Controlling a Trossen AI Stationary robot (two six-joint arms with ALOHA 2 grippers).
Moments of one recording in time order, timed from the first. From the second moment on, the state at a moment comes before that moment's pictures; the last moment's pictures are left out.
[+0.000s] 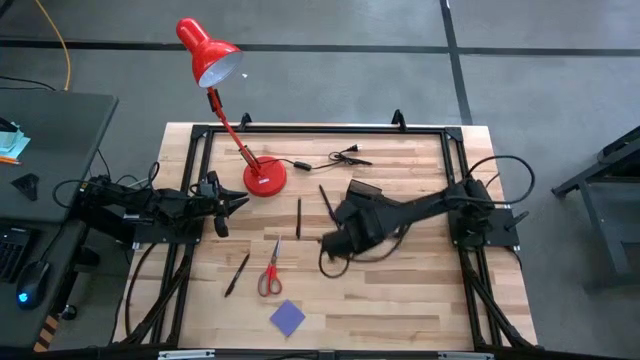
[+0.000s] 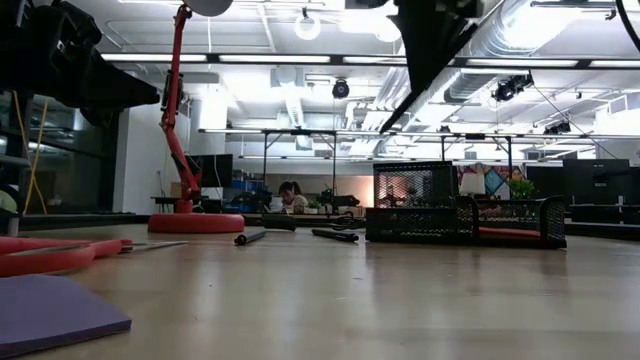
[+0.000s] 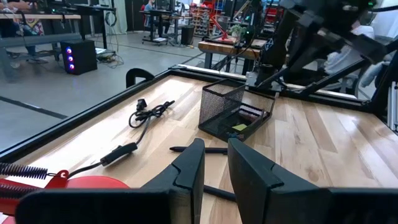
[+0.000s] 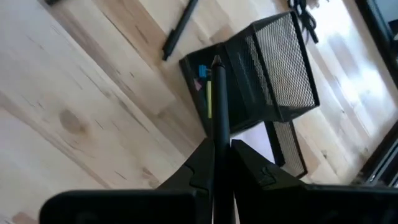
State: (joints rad) left arm -0.17 0.02 0.08 -0.18 -0.58 -0.16; right arm 0.29 2.00 1.93 -1.57 0.41 0.97
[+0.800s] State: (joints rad) left arm -0.17 0.02 0.08 -0.18 -0.58 -0.16; right arm -0.05 1.97 1.93 -1.57 0.23 0.75
